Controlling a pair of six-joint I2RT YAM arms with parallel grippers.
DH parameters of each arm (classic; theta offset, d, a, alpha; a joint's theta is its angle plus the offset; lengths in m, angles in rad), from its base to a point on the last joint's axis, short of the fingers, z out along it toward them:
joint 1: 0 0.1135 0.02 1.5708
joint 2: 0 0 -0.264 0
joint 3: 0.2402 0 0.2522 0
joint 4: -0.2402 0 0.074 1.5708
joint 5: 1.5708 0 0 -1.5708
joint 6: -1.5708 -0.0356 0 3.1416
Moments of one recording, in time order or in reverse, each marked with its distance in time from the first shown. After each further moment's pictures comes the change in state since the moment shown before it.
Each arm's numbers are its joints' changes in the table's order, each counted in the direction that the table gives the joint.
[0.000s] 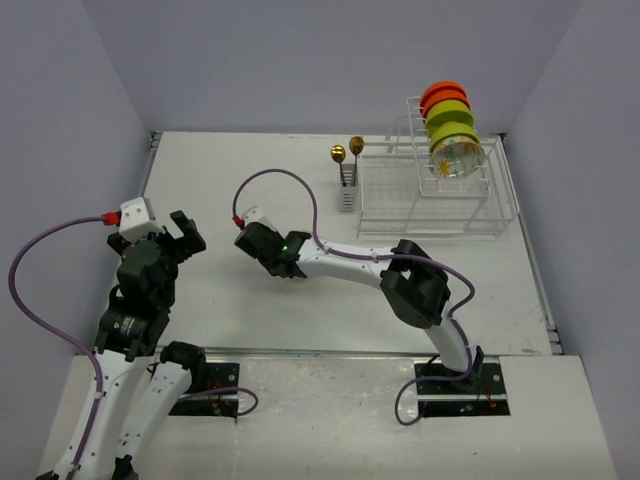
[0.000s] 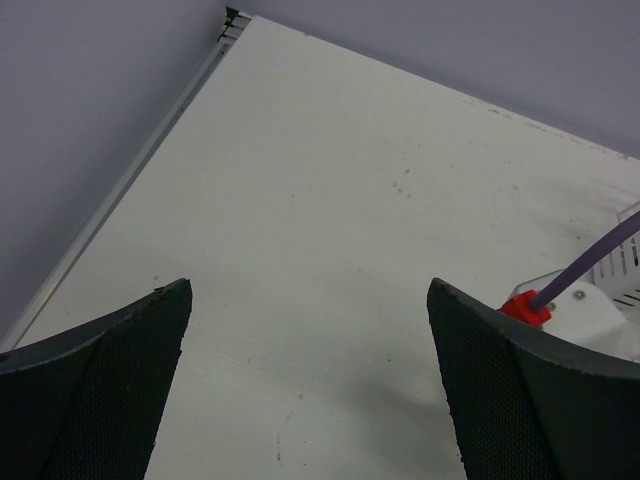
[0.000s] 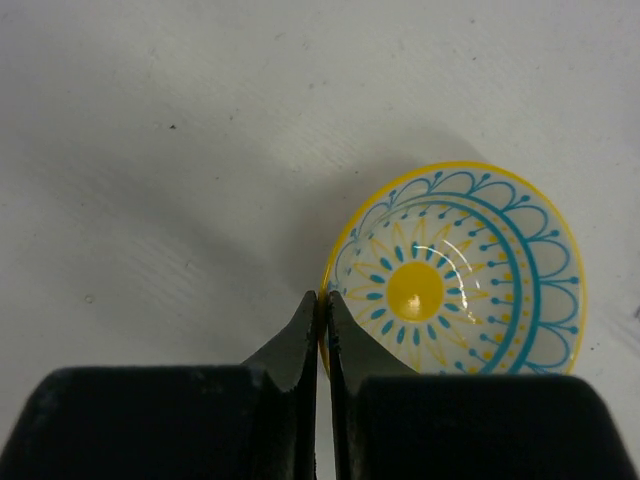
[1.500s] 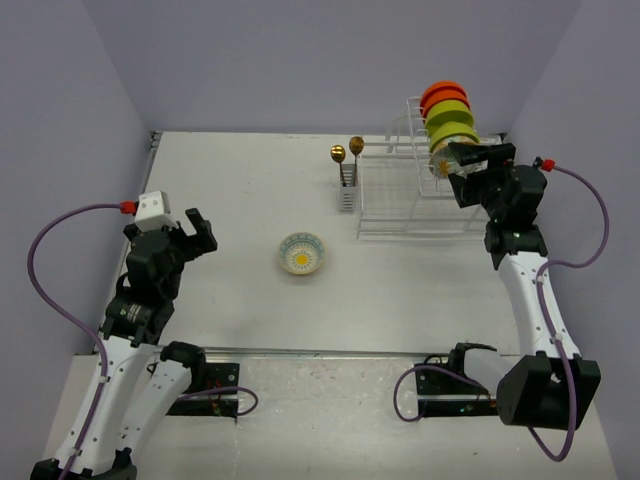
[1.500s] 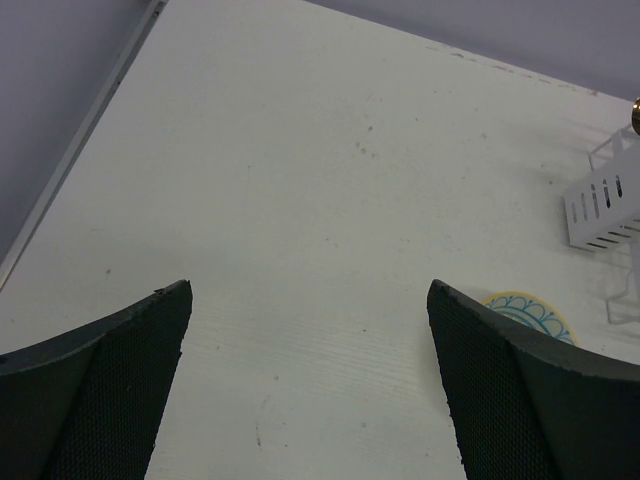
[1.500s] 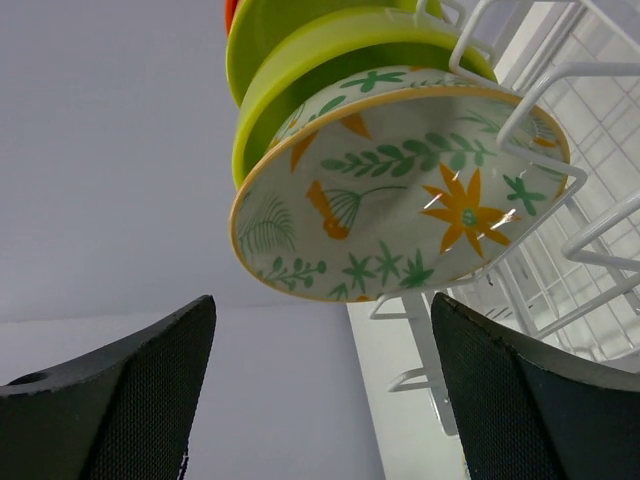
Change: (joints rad) left arm 0.001 -0.076 0.000 0.004 0.131 -0.001; right arm -1.194 1.032 -0.773 0.523 -0.673 -1.067
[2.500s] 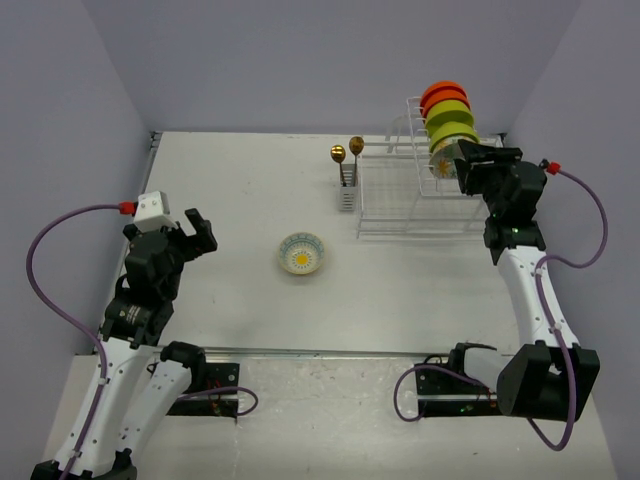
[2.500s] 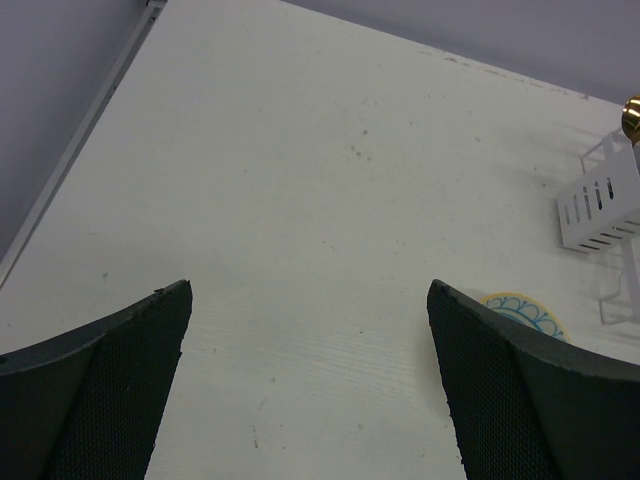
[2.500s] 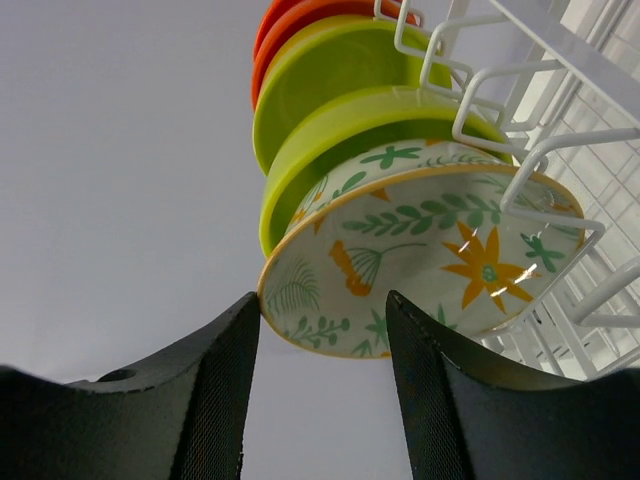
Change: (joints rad) left arm 0.000 0.009 0.000 0.004 0.008 0.000; right arm -0.006 -0.041 0.004 0.084 0.073 -0.120
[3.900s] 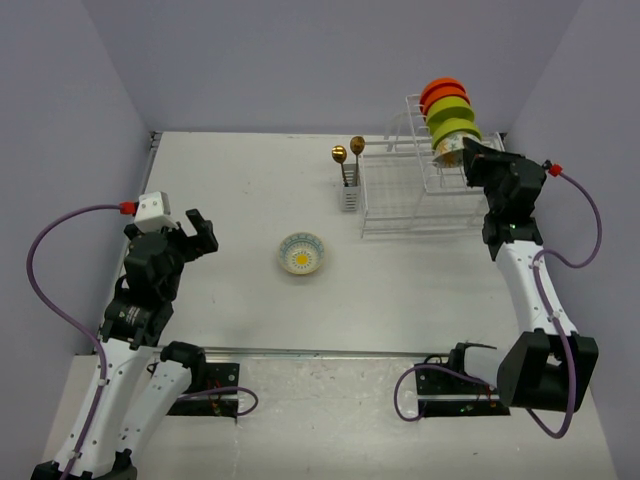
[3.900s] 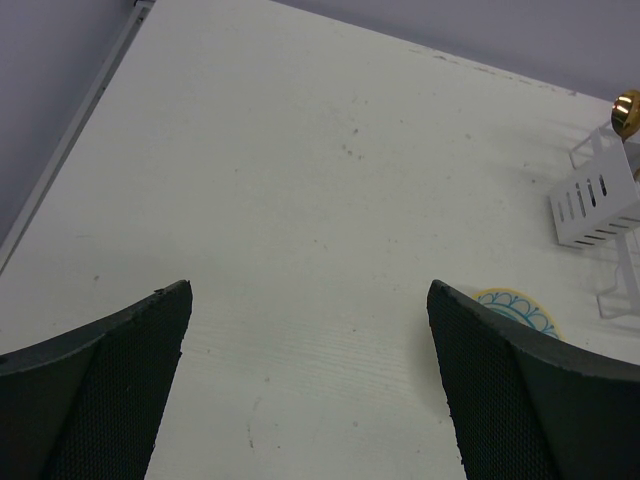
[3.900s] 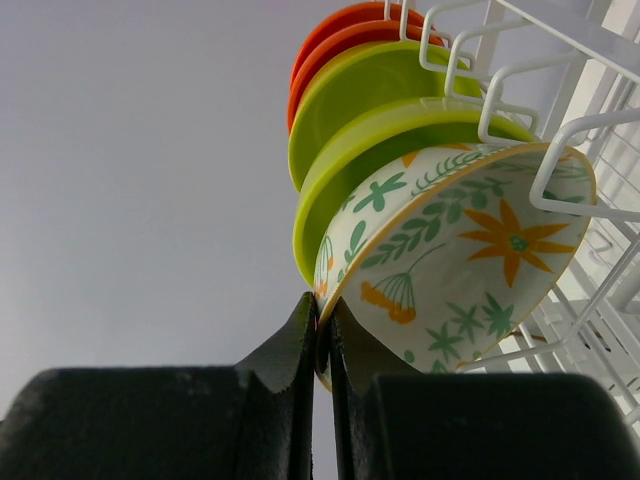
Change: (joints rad) left arm 0.000 0.006 0.000 0.001 0.023 0.000; right arm -0.004 -0.051 0.002 0.108 0.058 -0.124
